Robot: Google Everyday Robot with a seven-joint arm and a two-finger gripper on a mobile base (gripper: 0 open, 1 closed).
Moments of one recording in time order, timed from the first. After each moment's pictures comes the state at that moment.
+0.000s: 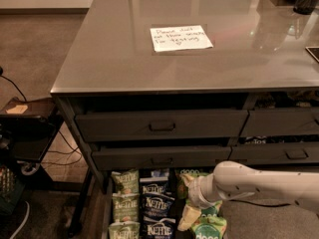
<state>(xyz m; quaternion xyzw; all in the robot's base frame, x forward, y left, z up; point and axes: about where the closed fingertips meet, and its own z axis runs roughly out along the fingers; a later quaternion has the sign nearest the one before) 0.434 -0.076 0.438 -0.64 0.71 0.19 0.22</state>
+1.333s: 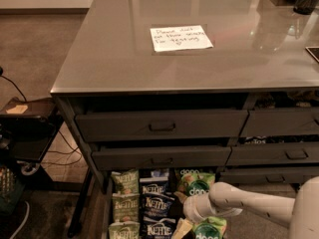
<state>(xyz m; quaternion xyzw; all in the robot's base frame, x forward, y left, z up) 0.433 -0.058 0.272 -0.59 0.71 0.29 0.25</state>
